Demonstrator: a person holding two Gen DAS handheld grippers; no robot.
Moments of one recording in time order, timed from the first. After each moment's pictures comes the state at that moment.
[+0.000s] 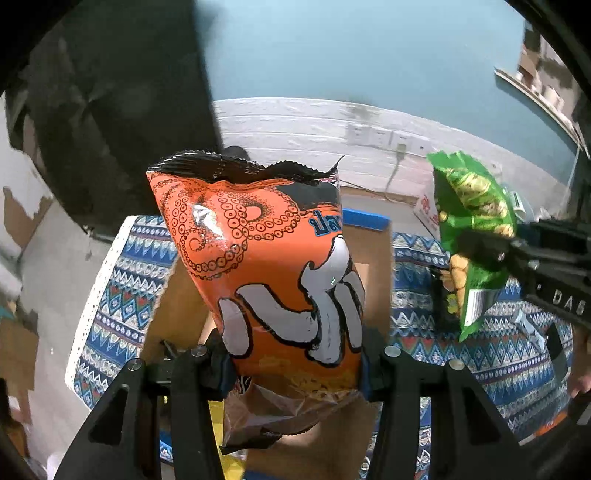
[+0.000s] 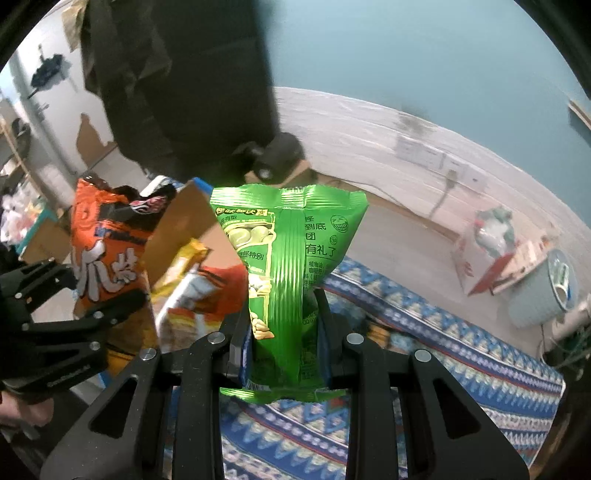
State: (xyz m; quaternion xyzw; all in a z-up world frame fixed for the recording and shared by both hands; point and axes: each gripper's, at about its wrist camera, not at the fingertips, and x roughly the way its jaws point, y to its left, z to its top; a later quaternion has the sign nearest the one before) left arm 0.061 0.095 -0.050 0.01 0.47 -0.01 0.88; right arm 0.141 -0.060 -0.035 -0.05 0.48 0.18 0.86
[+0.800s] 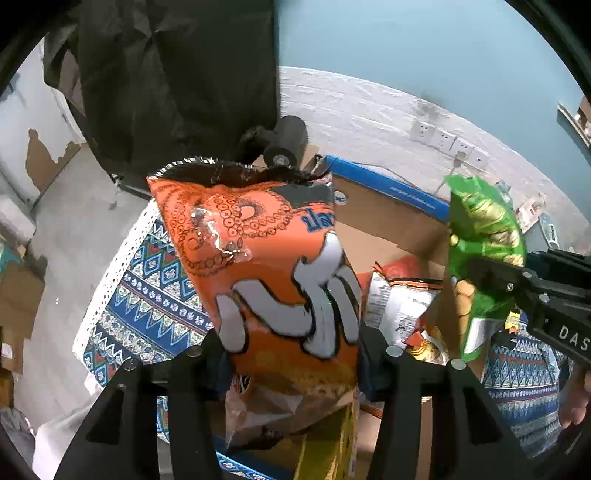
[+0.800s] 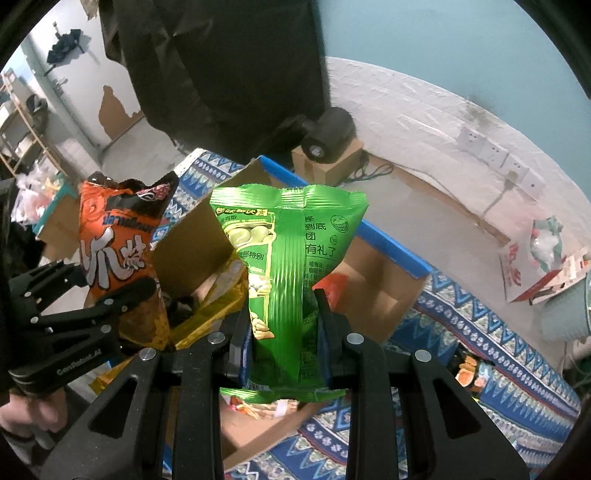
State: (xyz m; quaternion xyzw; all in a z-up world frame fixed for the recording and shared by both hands) left arm 0.075 0.189 -0.082 -0.04 0.50 0.06 0.86; right arm 0.177 0.035 -0.079 -0.06 0.53 0.23 0.81
